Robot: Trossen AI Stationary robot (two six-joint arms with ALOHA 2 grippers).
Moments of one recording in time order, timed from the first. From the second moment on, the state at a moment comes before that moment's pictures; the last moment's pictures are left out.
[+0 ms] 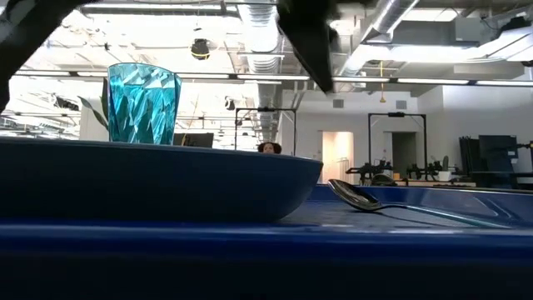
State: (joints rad) left arm -0.14 2.28 2.31 -1.28 0.01 0.15; right arm 0.95 1.35 1.01 -1.04 0.60 1.38
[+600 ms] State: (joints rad) left arm -0.39 1.78 2.31 -1.23 -0.65 -0.16; right arm 0.61 1.62 0.88 -0.39 0.28 0.76
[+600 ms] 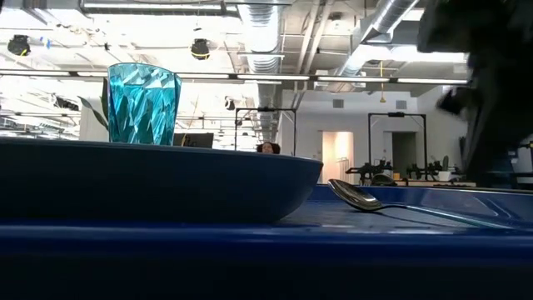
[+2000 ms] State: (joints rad) left arm -0.89 1.75 1.49 -0.88 -0.85 -1.29; right arm 0.55 1.64 0.92 -0.33 0.07 0.66
